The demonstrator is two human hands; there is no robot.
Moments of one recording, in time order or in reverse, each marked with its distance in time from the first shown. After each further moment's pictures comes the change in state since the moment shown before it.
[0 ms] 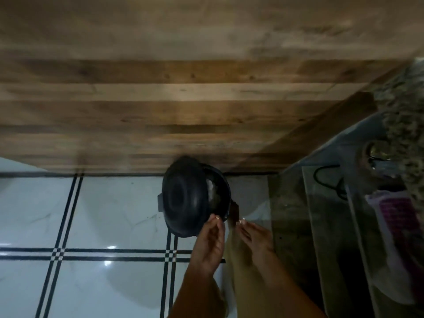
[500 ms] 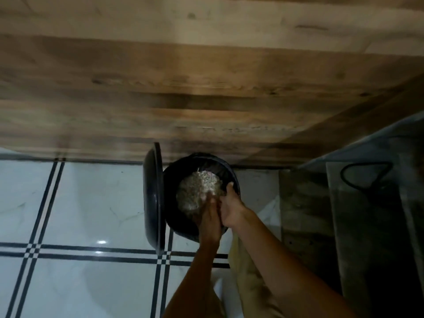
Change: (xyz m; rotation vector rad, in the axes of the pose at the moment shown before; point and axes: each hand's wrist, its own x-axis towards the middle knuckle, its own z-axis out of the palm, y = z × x) left_hand 0.149 0.020 -0.063 1.414 0.153 0.546; right_hand 0.164 0.025 0.097 -0.334 -0.230 0.200
